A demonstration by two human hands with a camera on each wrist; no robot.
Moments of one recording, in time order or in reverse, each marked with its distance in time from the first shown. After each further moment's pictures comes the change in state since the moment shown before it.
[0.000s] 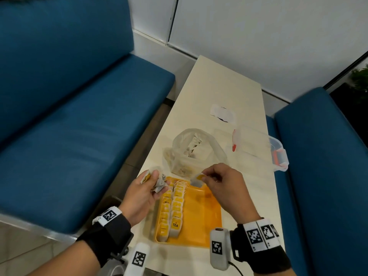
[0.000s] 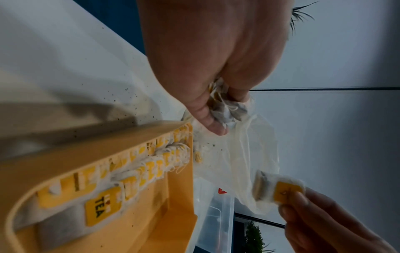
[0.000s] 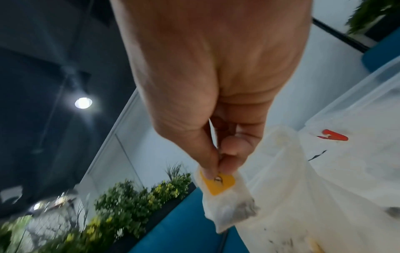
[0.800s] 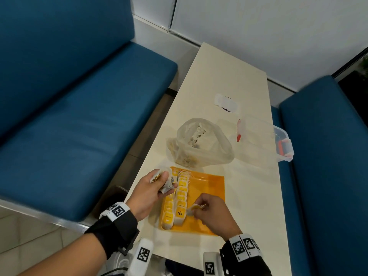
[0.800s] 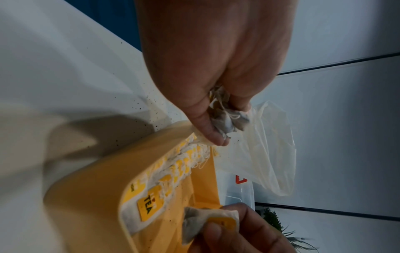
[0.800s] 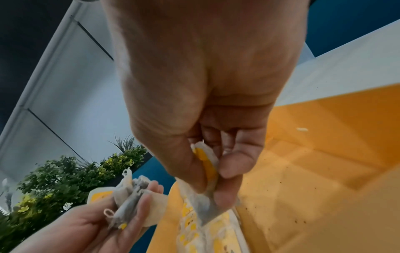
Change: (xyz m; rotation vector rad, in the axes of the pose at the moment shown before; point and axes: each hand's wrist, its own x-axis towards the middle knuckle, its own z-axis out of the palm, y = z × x) left_hand -0.002 -0.021 -0.016 0.262 -0.071 -0.013; right_hand -0.053 0.065 0.065 0.064 -0.381 0.339
